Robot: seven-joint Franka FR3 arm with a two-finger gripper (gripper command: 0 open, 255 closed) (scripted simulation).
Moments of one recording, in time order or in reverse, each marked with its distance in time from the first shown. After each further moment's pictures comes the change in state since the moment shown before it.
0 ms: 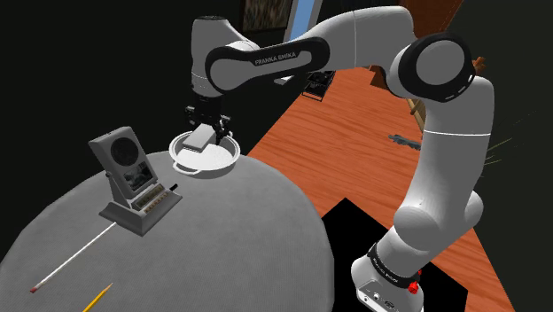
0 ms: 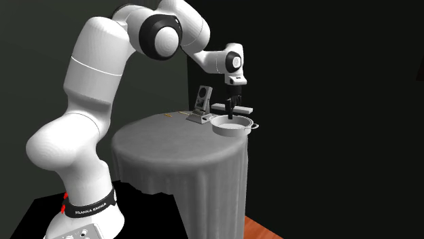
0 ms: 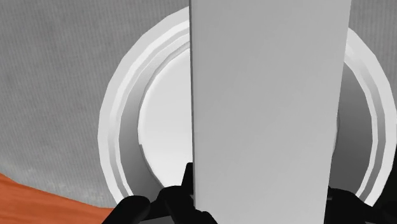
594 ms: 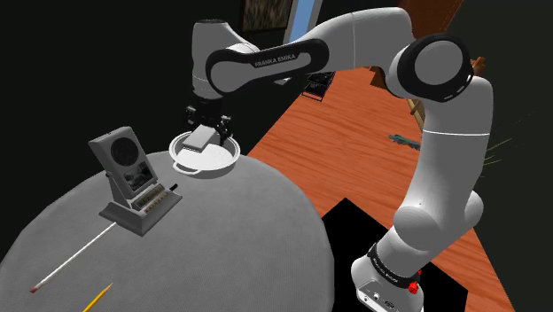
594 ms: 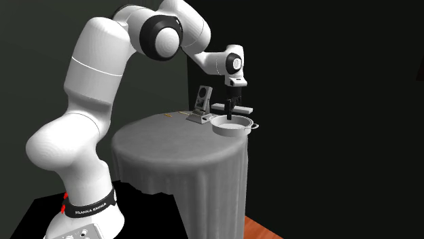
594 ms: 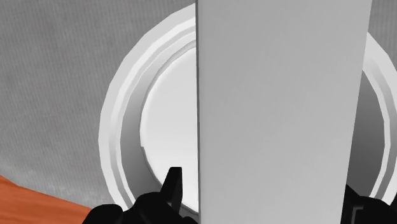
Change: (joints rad) arm -0.004 0.006 0.000 -0.008 0.001 0.001 -0.004
